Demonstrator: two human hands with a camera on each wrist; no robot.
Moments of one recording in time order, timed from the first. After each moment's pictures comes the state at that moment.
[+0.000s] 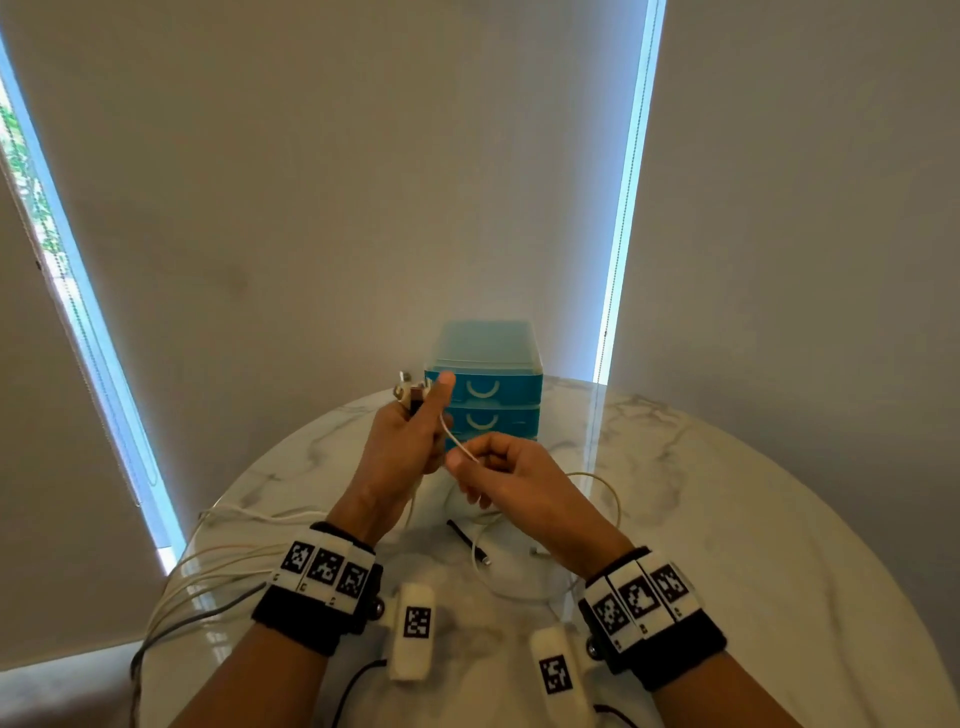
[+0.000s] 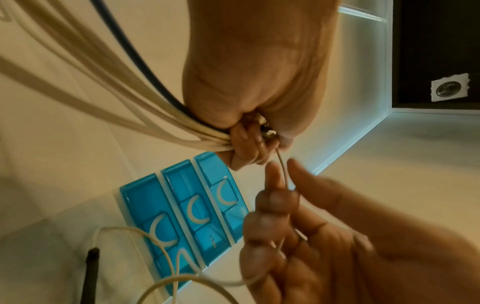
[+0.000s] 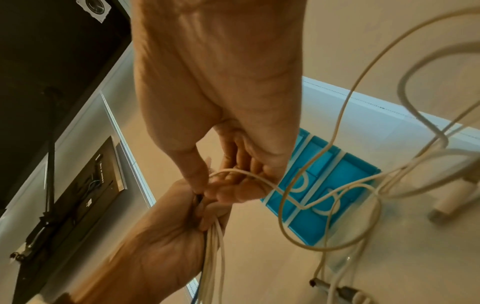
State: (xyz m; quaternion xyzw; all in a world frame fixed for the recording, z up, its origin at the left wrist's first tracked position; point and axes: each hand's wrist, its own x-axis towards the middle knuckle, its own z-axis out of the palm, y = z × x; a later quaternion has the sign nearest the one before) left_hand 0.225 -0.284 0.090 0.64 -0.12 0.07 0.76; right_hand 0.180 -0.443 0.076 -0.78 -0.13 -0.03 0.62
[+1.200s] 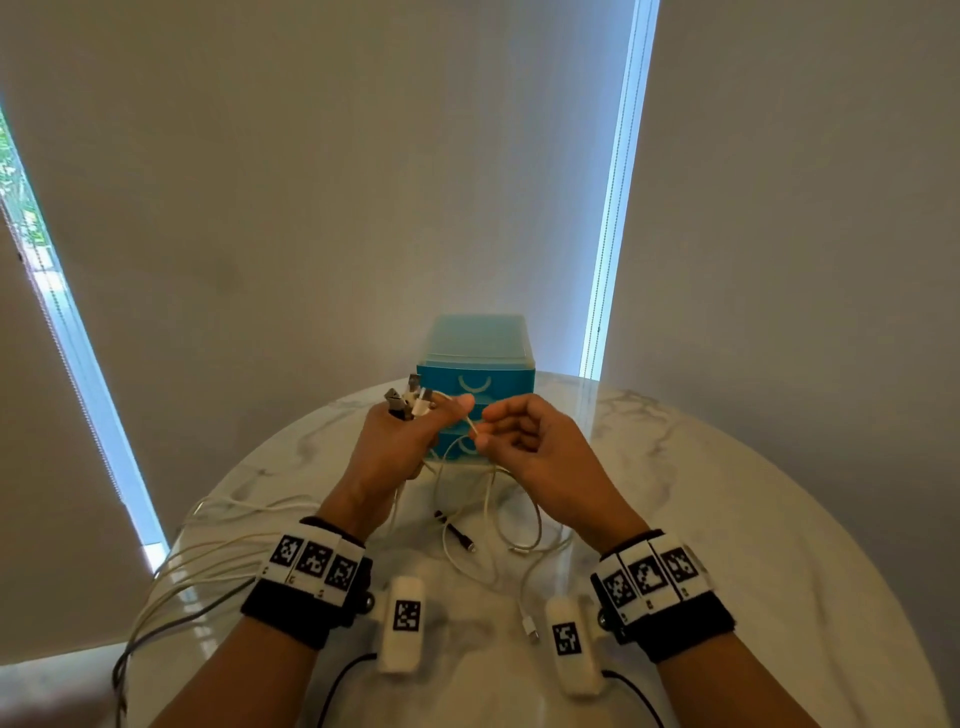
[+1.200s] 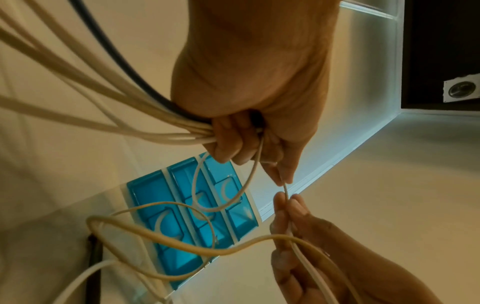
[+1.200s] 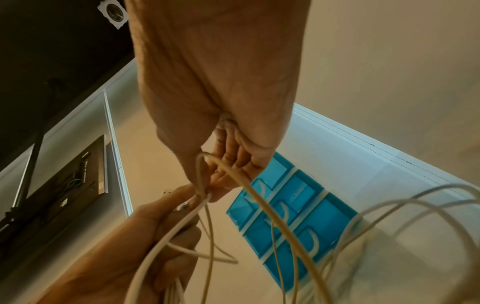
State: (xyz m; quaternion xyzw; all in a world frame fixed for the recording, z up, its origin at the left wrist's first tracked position) left_hand 0.219 -0.283 0.091 0.70 -0.12 0.07 0.70; right_hand 0.194 -0.474 0.077 -0.77 -0.17 -0.15 0.60
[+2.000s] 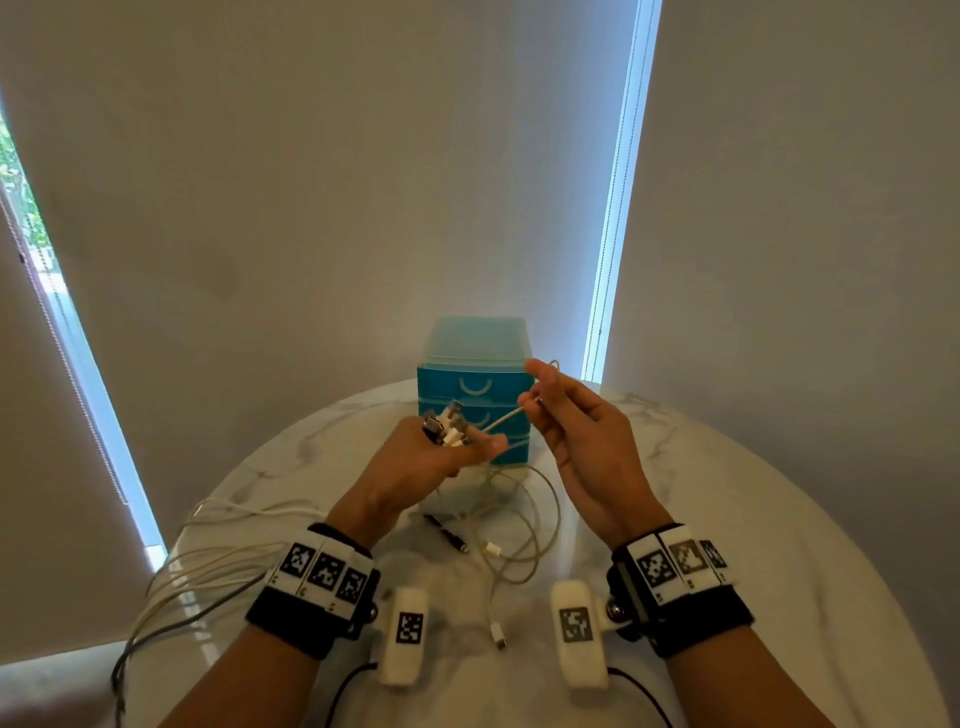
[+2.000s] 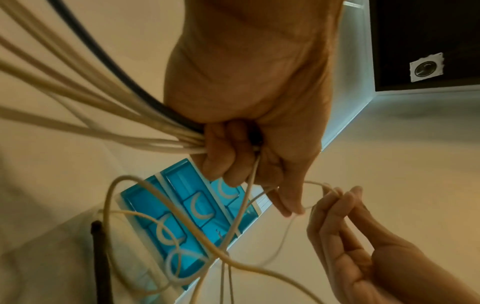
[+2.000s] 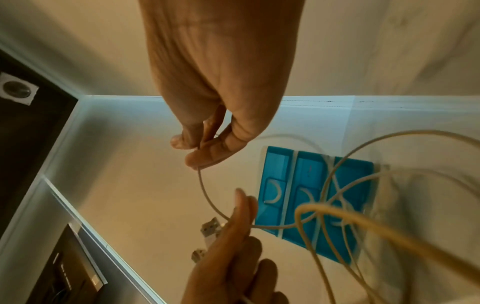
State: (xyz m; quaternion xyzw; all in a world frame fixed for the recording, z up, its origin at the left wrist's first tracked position) left_hand 0.211 -0.294 0.090 0.78 -0.17 0.02 0.61; right_hand 0.185 -0.486 0.099 -0.52 -0.10 -0.15 0.83
